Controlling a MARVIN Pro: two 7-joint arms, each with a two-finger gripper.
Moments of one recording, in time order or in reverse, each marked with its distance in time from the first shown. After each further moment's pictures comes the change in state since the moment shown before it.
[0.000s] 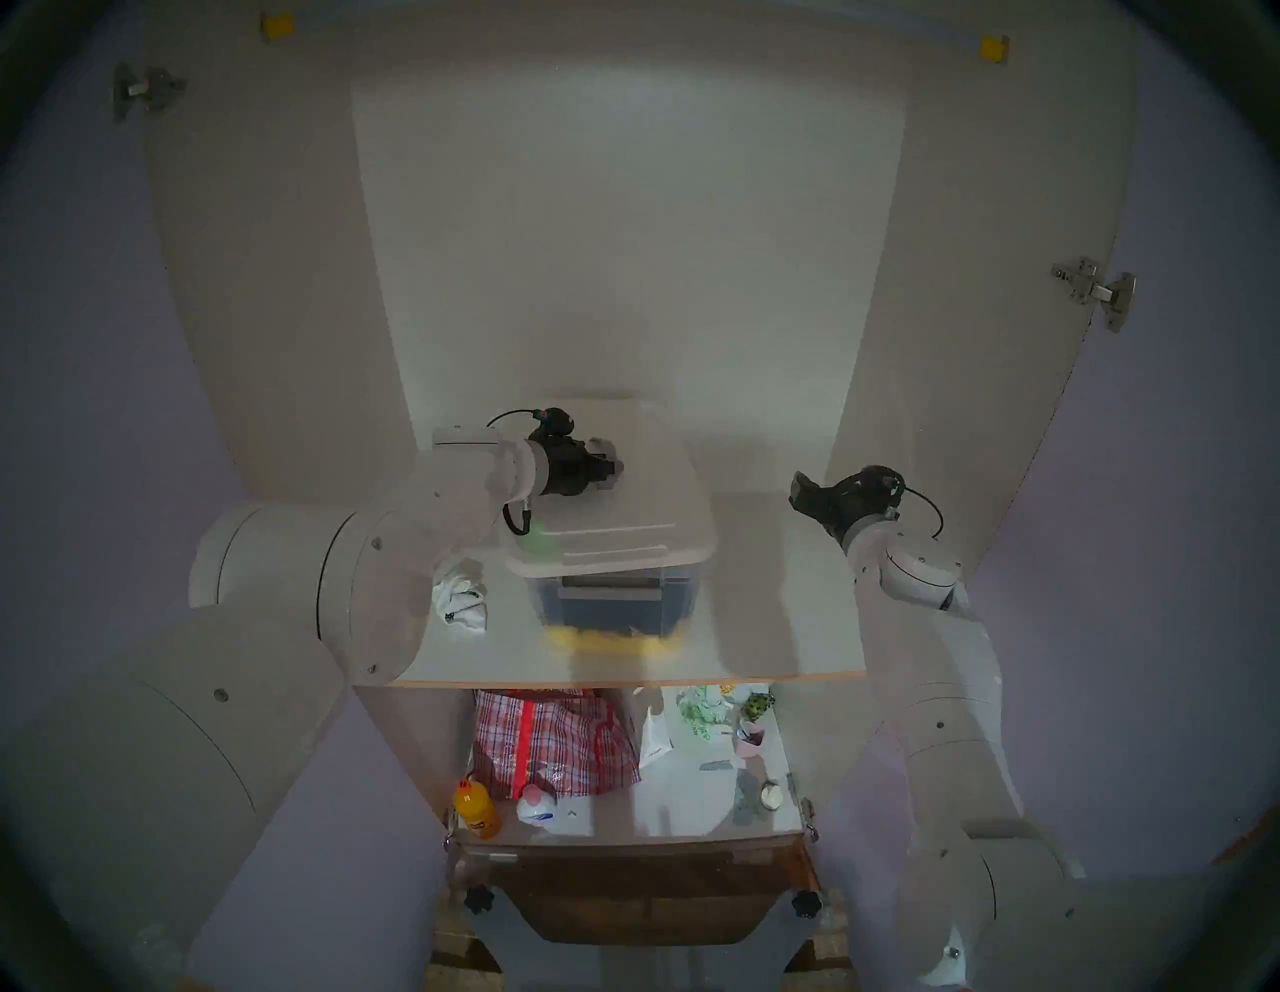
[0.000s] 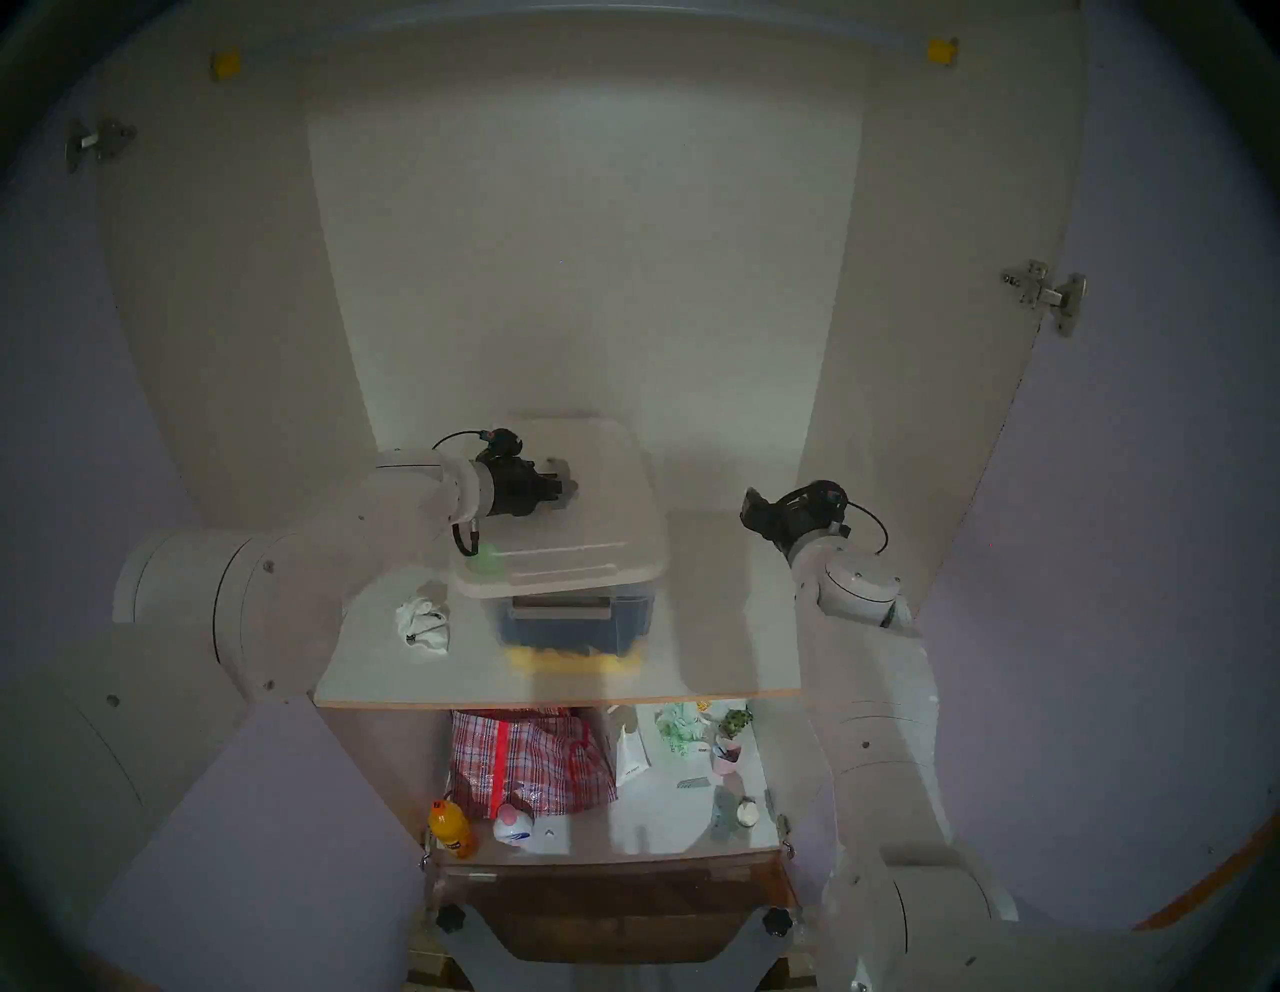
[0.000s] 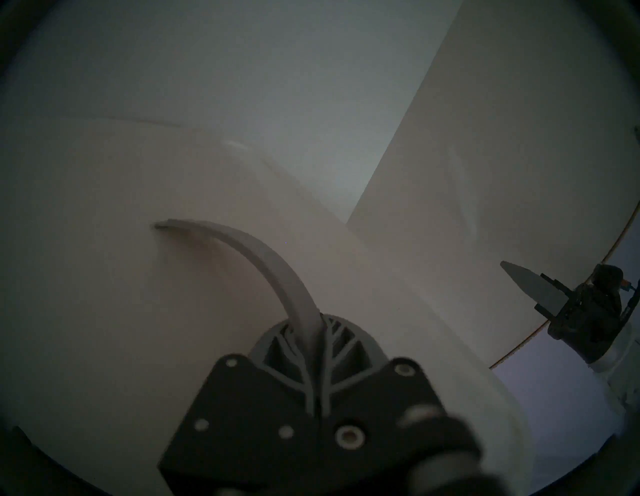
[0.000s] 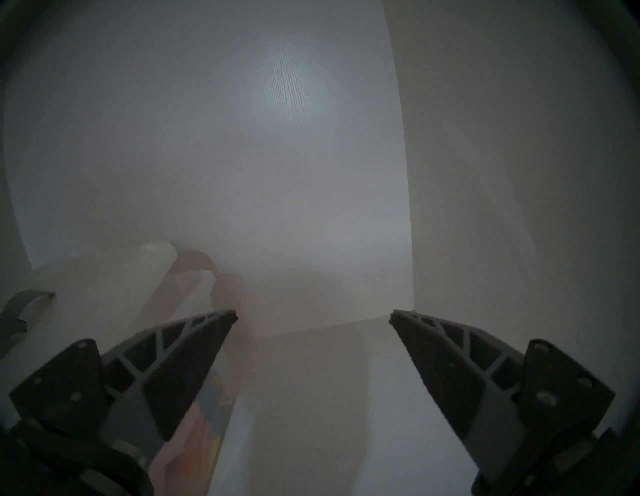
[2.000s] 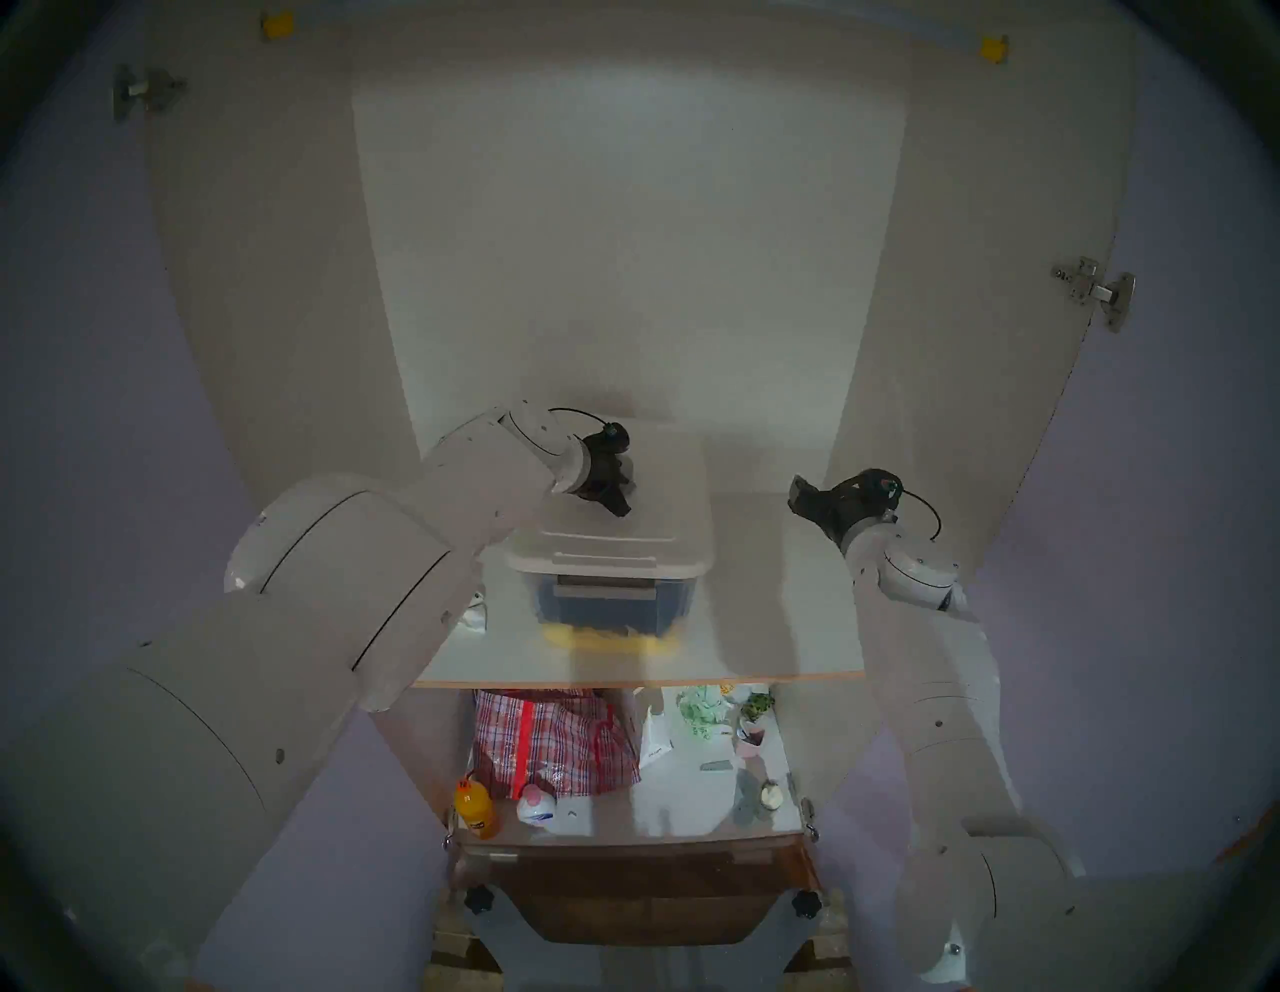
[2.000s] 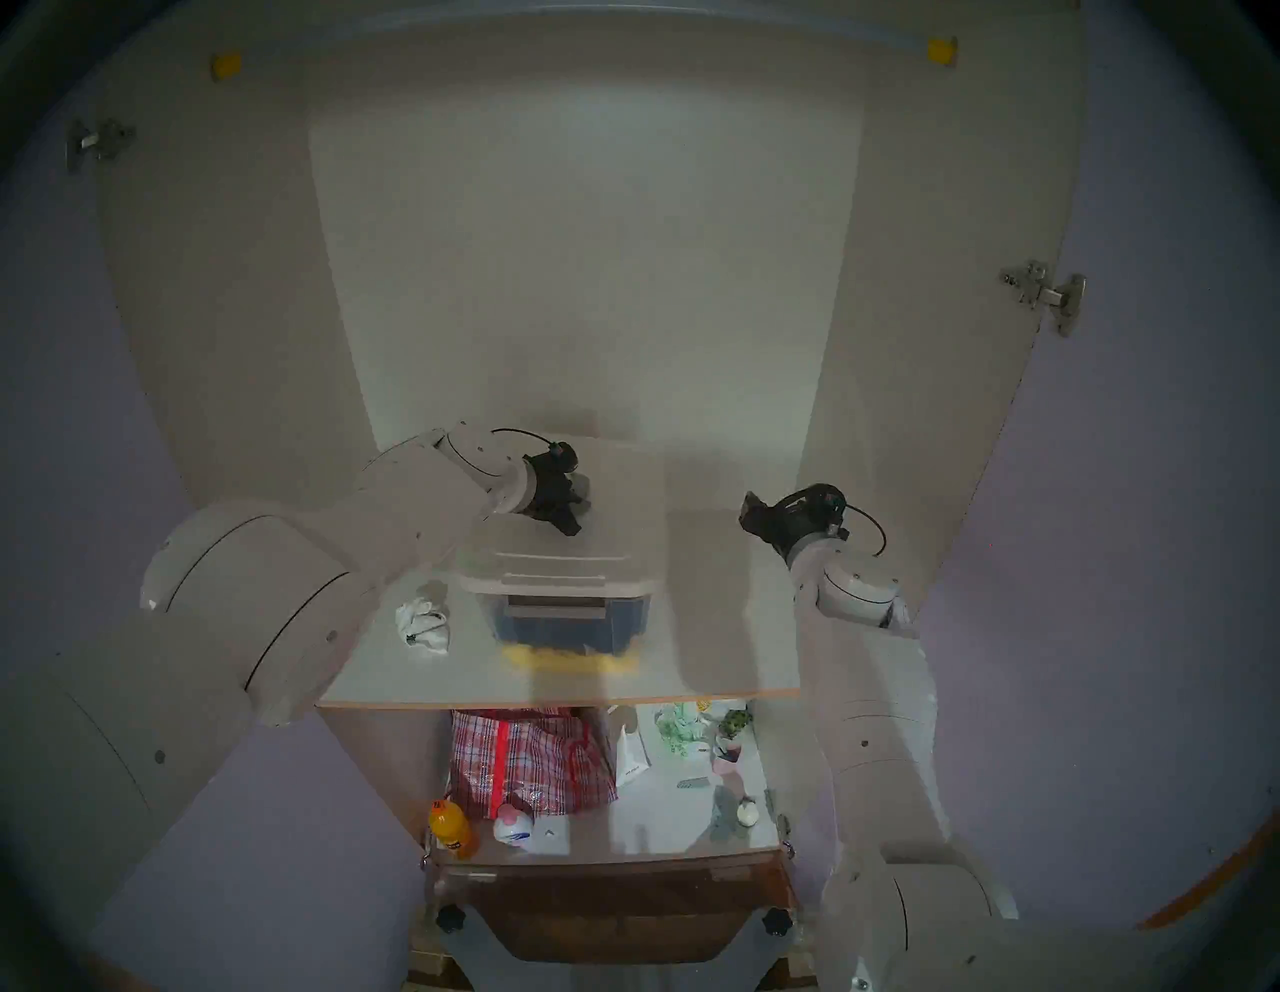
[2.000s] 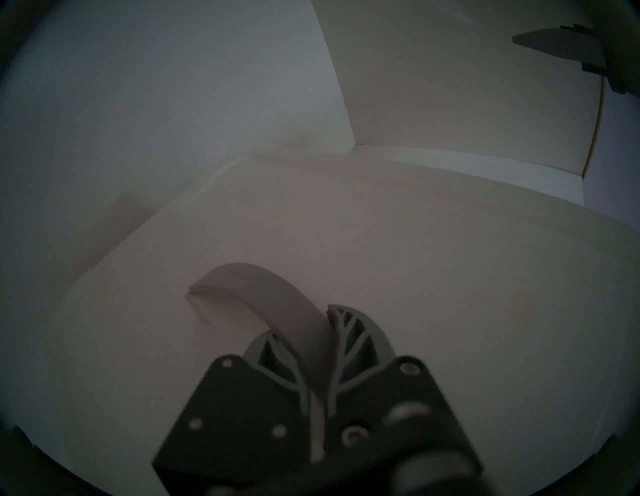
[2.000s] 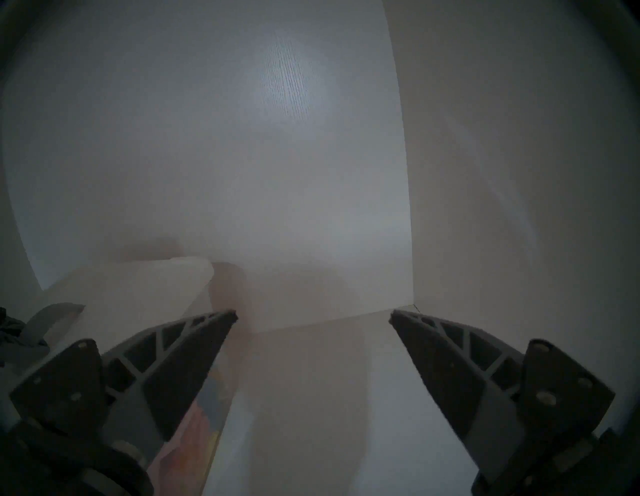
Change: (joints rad) left arm -0.017 -0.053 0.600 -0.072 0.146 -0.177 0.162; right arm 0.007 0.001 0.000 0.020 0.000 0.000 0.000
